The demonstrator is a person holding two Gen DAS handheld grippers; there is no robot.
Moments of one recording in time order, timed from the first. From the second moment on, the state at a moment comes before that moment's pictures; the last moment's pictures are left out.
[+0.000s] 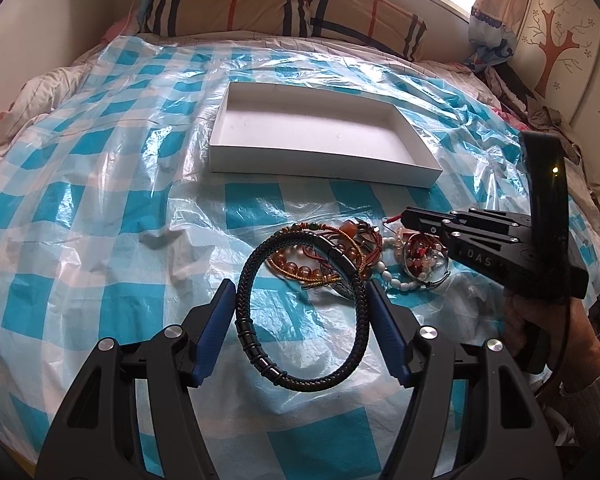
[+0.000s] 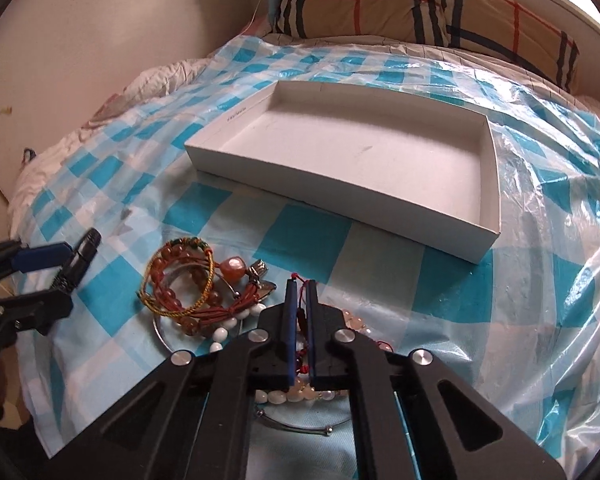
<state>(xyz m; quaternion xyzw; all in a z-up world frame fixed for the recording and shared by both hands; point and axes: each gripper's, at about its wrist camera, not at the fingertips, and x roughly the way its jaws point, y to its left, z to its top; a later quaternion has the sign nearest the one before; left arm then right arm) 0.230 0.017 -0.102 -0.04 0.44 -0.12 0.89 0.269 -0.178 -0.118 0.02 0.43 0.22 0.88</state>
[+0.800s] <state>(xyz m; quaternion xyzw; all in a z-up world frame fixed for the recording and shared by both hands) 0.238 0.005 -0.077 -0.02 0.41 -0.13 0.90 0.245 -0.217 -0.017 0.10 0.32 0.25 0.91</state>
